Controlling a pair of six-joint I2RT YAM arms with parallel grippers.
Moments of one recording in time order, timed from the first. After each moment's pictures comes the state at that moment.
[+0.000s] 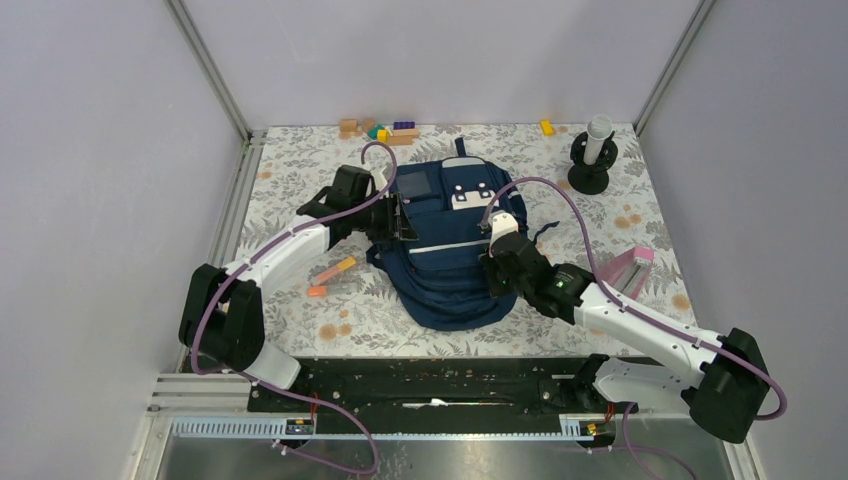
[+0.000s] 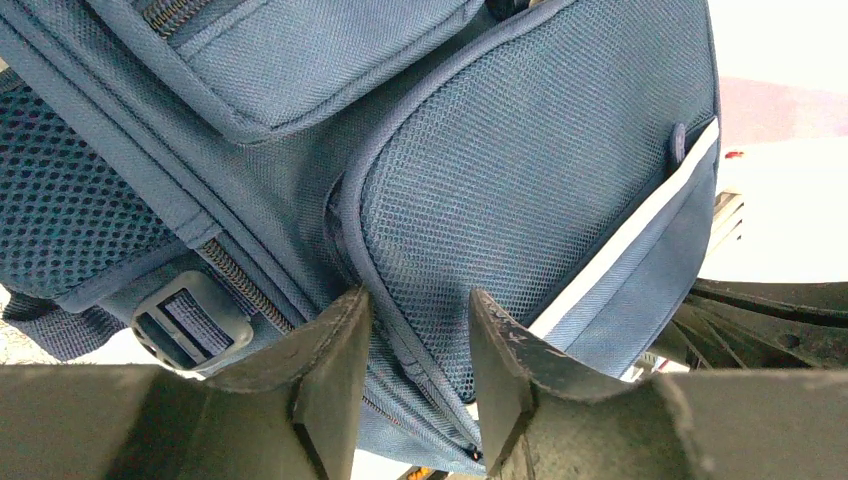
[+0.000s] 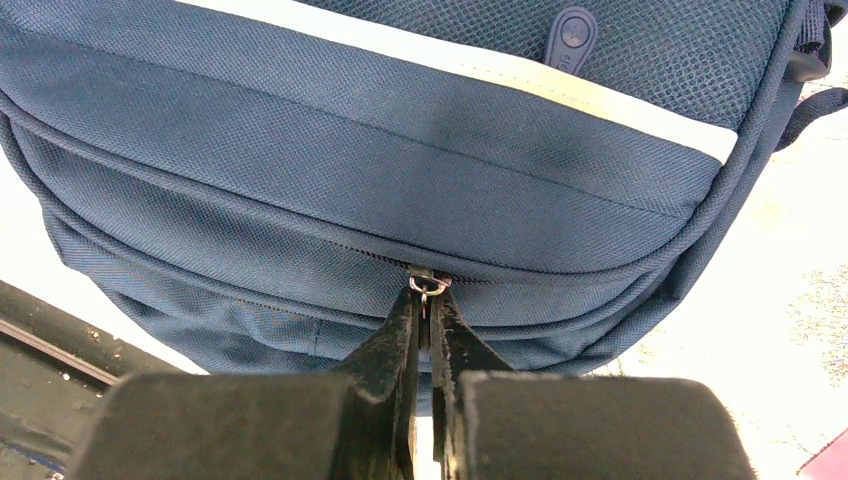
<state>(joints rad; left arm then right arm) -0.42 1.51 1.07 -0.35 0.46 -0.51 0.84 1.10 0.77 -0.44 0.24 0.34</state>
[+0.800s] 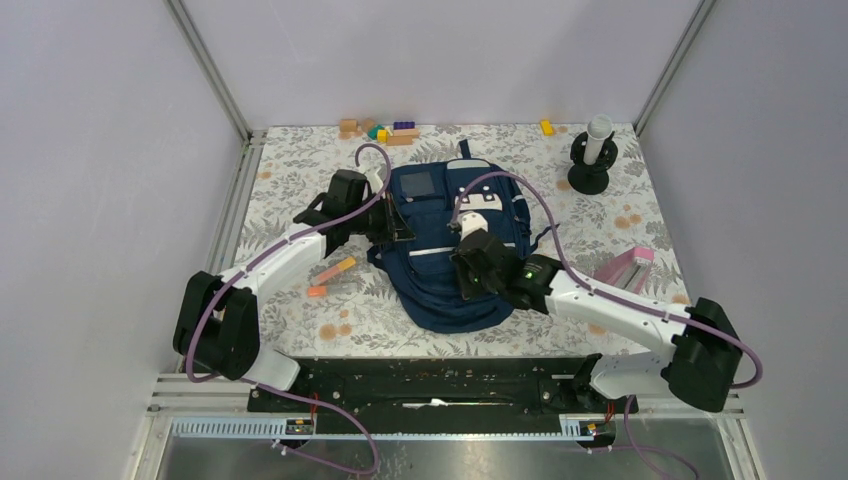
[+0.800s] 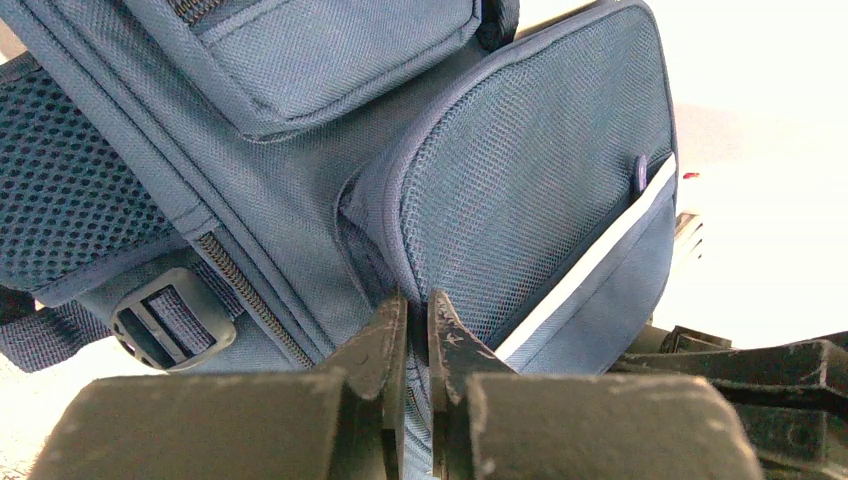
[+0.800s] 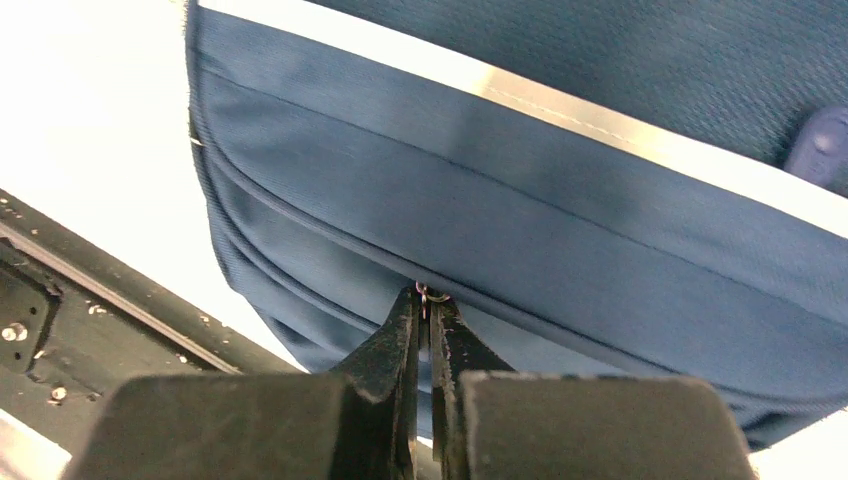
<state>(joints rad) -0.43 1.46 1.00 -0.24 0.47 -0.59 0.95 1.26 0.90 -0.44 0.20 0.45</state>
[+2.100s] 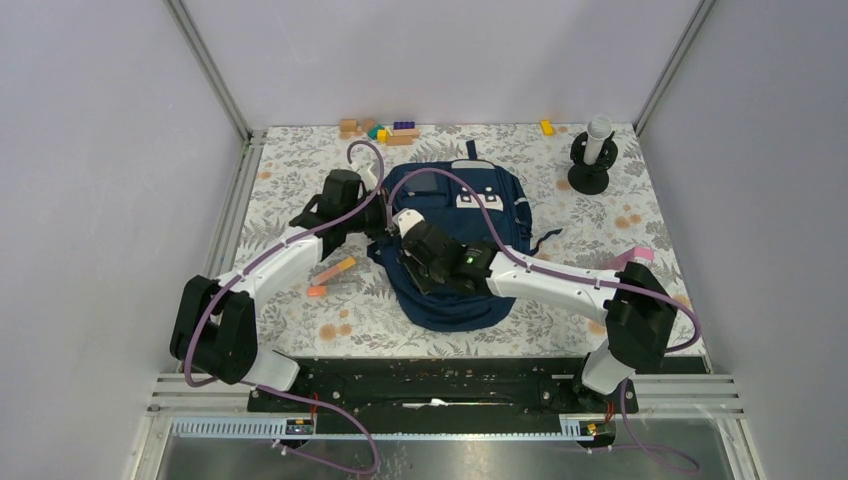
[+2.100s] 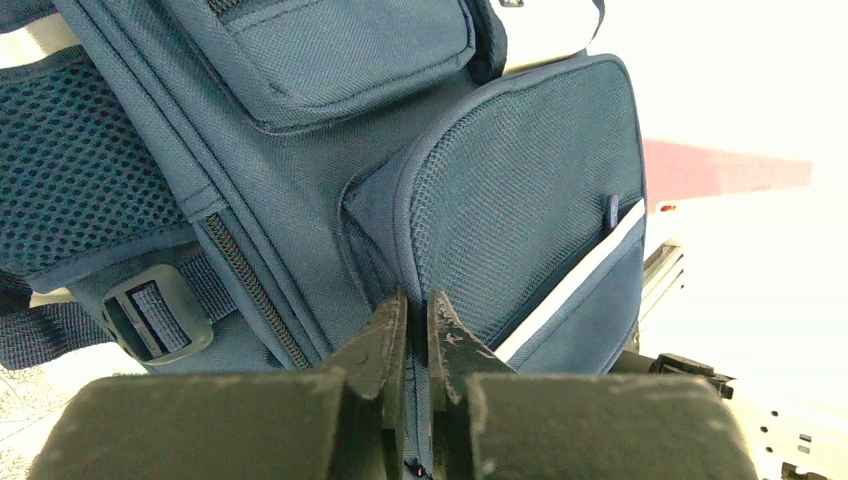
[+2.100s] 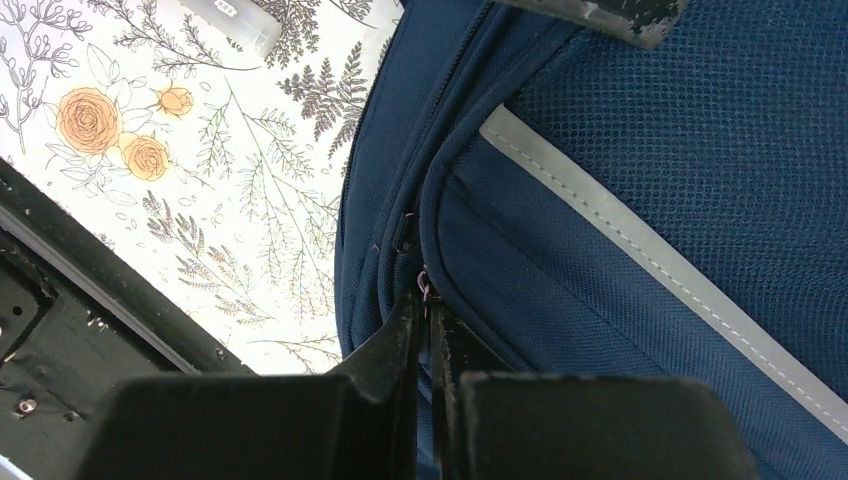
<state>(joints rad) -0.41 1.44 0.96 -0.15 0.46 -0.63 1.06 1.62 1.23 -0.44 0.20 0.26</state>
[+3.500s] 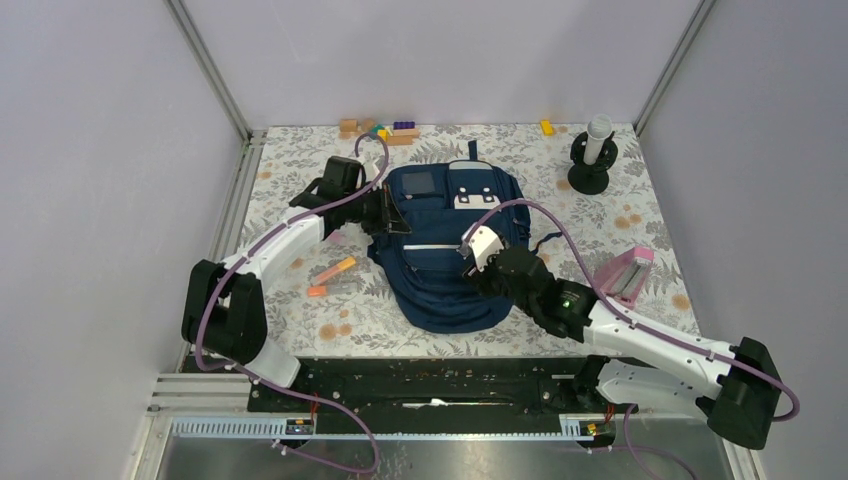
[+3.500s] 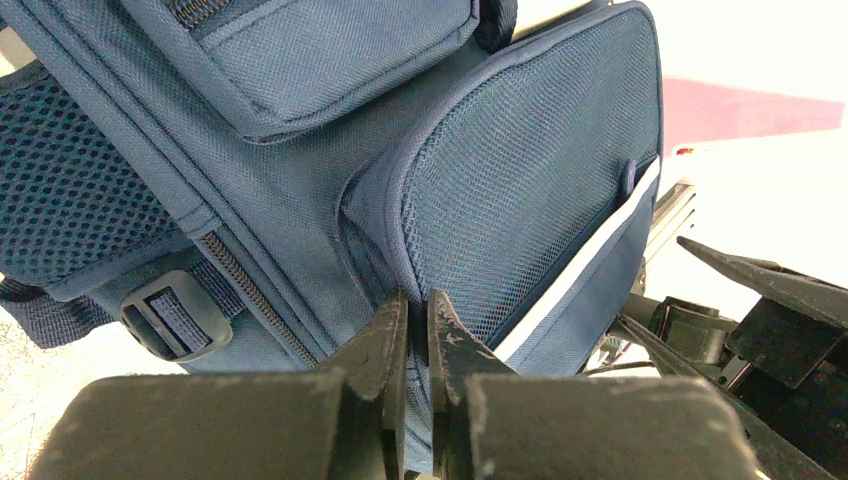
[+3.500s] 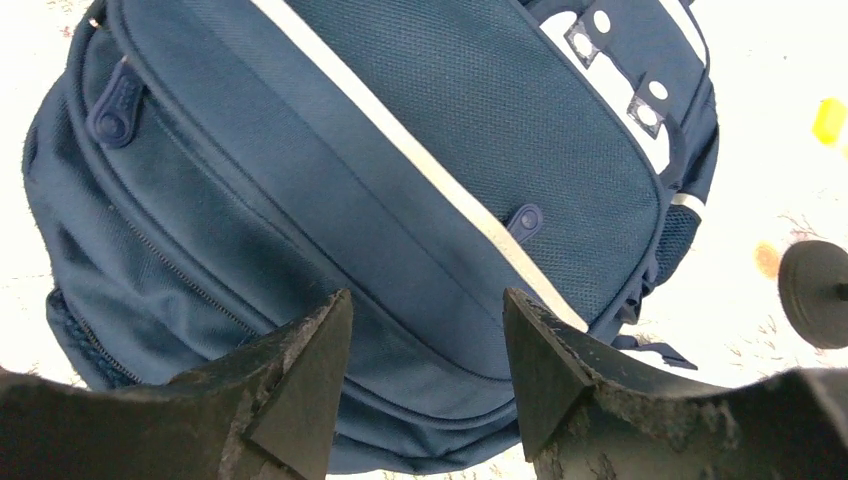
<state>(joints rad) -0.36 1.54 1.12 -0.37 0.57 -0.50 0.95 1.02 0.68 -0.17 0.34 -0.18</state>
